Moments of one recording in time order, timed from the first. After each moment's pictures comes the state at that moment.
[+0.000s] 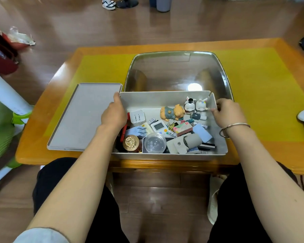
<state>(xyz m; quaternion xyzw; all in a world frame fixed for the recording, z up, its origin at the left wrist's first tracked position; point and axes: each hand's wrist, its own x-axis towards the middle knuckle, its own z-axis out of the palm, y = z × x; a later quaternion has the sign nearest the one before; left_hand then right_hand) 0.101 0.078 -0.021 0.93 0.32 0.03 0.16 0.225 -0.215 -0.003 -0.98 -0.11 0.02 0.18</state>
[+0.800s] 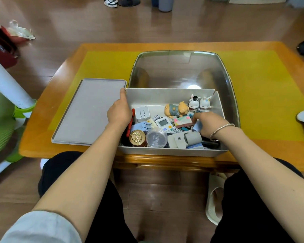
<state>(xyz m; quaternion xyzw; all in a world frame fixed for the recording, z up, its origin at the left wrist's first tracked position) 0.098 0.081 -0.036 0.93 0.32 0.08 0.15 0.203 -0.187 -0.028 -0.94 -0.31 0.16 0.00</state>
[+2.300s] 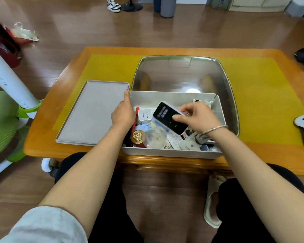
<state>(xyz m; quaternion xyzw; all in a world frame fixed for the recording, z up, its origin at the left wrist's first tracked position) 0.096 0.084 -0.036 0.92 0.32 0.08 0.21 0.159 -0.146 0.027 -0.87 -0.28 0.14 0.38</state>
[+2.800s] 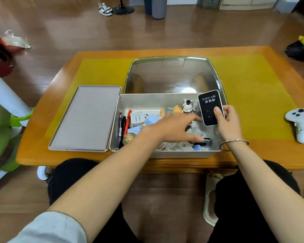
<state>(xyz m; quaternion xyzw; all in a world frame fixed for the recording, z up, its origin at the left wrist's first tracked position) 0.117 -0.056 0.015 0.96 -0.14 -0.08 0.24 0.195 -0.234 -0.029 -0.84 -0.07 -0.04 0.54</state>
